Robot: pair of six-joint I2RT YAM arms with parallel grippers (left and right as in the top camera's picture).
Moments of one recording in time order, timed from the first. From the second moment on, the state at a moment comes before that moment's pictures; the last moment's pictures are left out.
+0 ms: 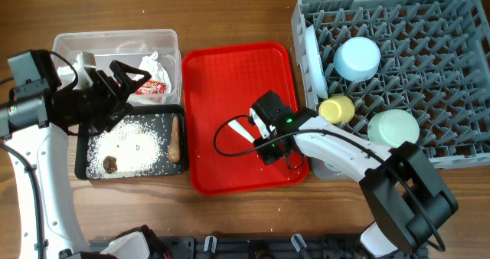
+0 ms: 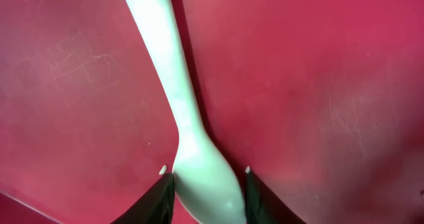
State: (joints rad) left arm 0.35 1.35 1.26 -1.06 0.73 -0.45; right arm 0.67 1.75 0.96 -0.60 -0.15 0.14
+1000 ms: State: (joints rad) left arm 0.35 1.35 1.26 -1.06 0.73 -0.45; right arm 0.66 1.53 1.13 -0.78 -0.23 0.14
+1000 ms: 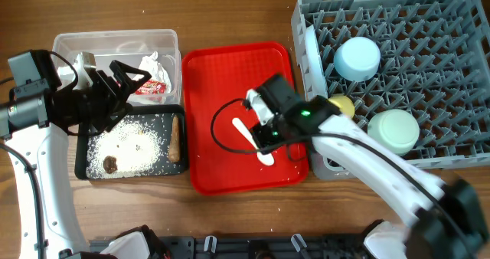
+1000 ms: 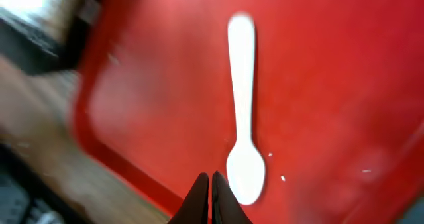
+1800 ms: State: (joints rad) left arm 0.35 1.35 1.26 -1.06 0.73 -0.45; right arm 0.68 1.78 1.07 -0.63 -0.20 0.14
